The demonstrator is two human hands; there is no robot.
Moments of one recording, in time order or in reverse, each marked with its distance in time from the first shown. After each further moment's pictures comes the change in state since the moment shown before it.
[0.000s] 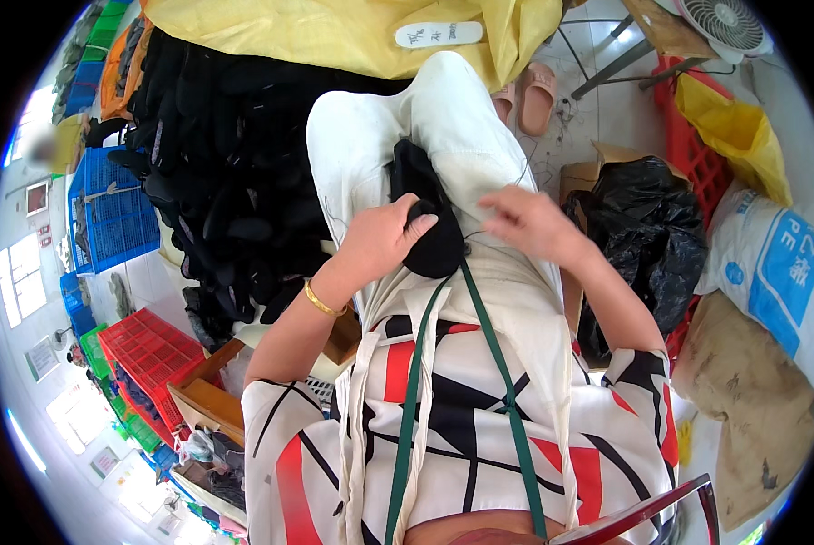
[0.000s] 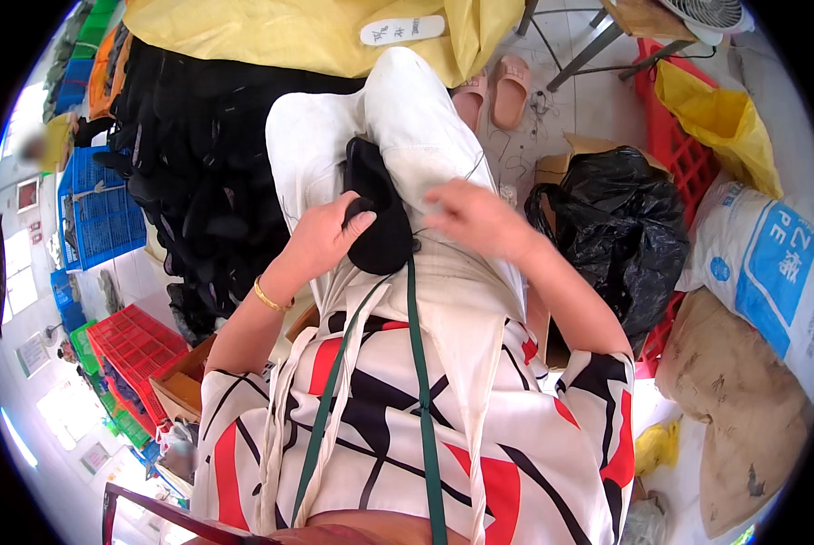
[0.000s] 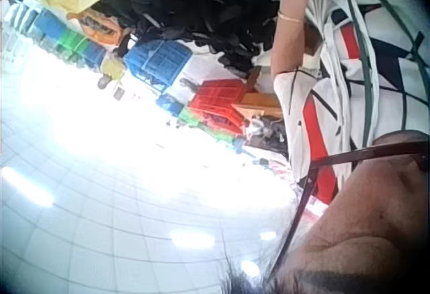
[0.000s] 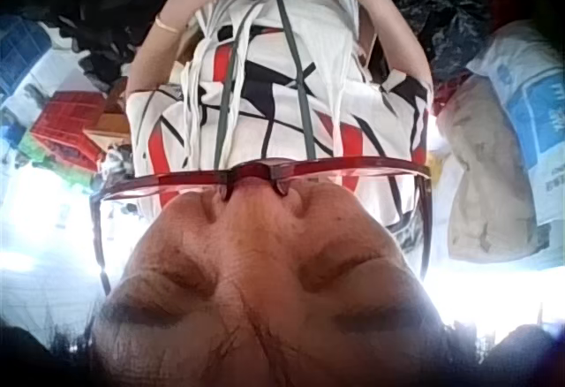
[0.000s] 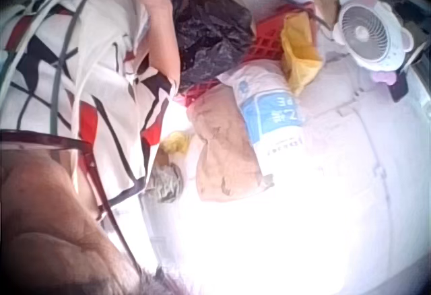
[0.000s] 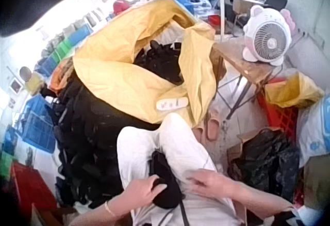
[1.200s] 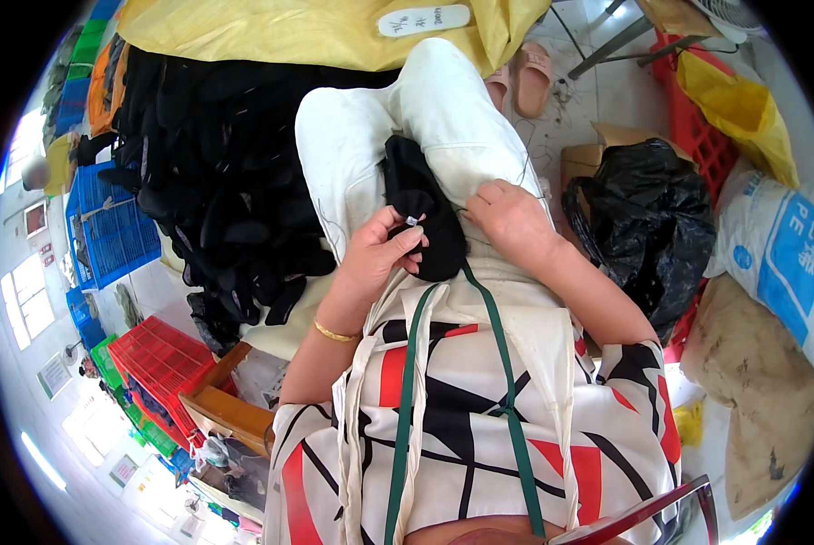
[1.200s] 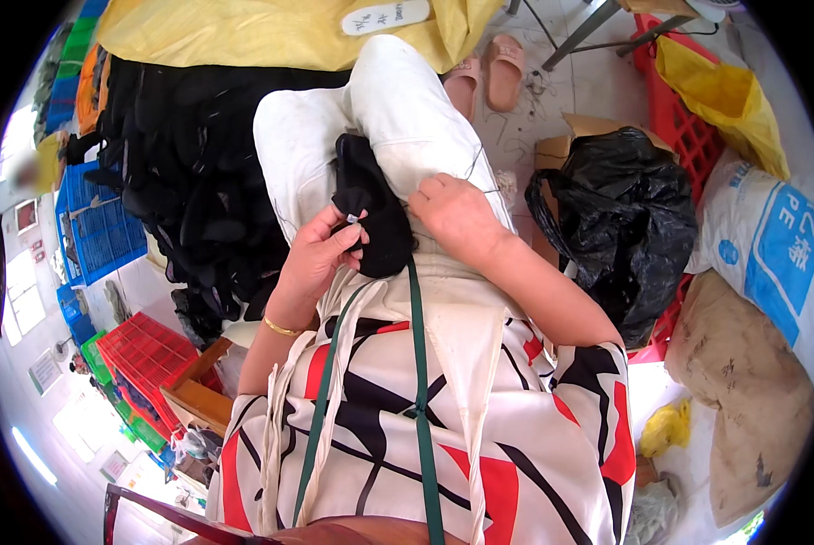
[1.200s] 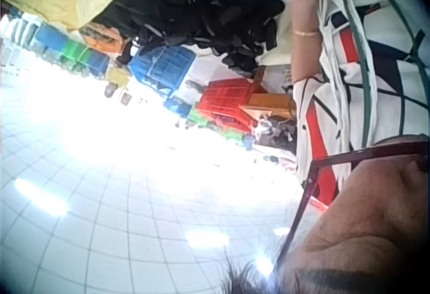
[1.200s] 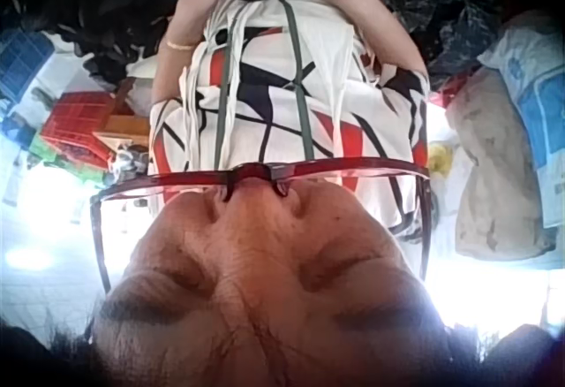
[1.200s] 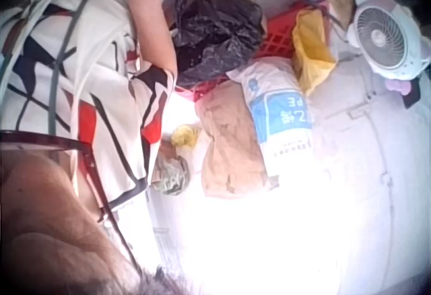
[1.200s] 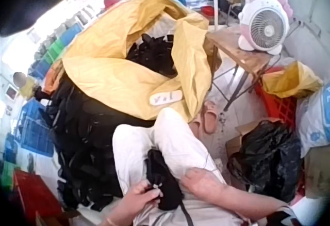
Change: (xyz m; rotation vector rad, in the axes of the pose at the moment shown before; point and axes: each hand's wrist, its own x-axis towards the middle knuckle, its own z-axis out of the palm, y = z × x) left_hand -0.014 -0.002 0.026 -1.221 -0.031 -0.432; right_hand 0.011 0.006 0.033 -0.503 0.130 -0.208
